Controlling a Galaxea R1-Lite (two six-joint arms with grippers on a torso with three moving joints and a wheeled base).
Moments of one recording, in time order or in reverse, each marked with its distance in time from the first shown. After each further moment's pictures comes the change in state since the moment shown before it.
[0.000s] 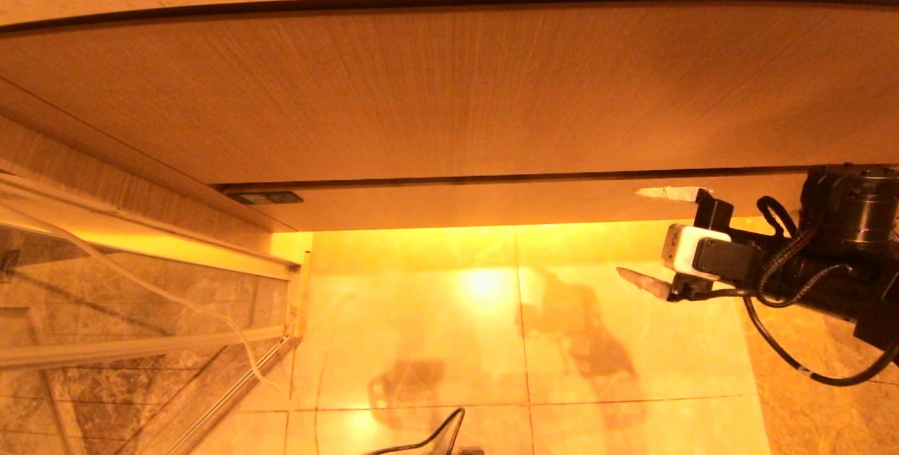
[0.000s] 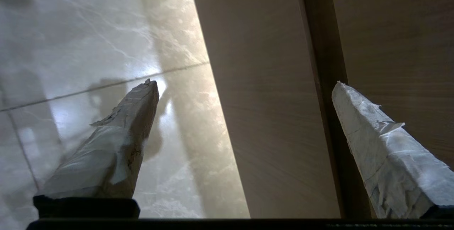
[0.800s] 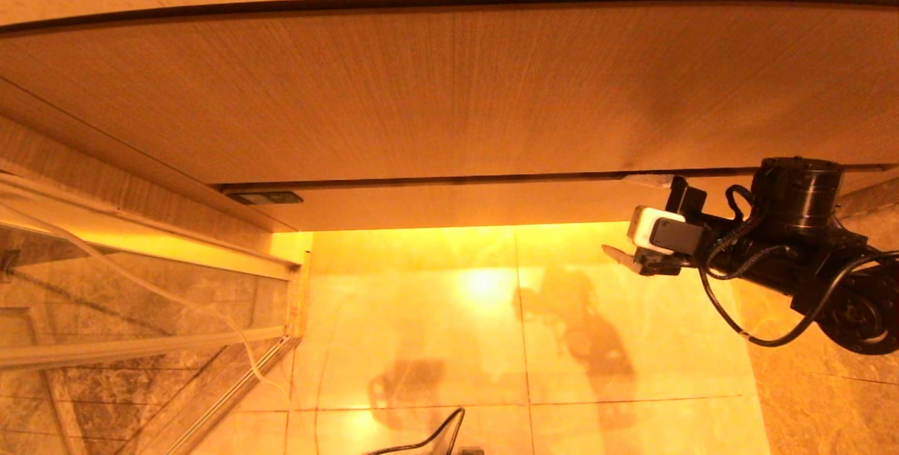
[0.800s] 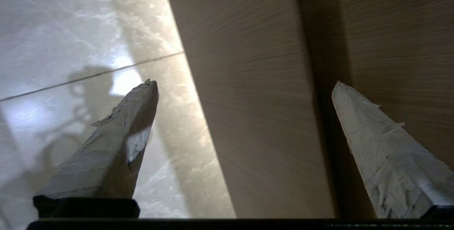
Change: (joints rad) left arm 0.000 0.000 0.000 0.000 0.000 0.000; right arm 0.000 0.153 -0.107 -0.099 -0.085 0.002
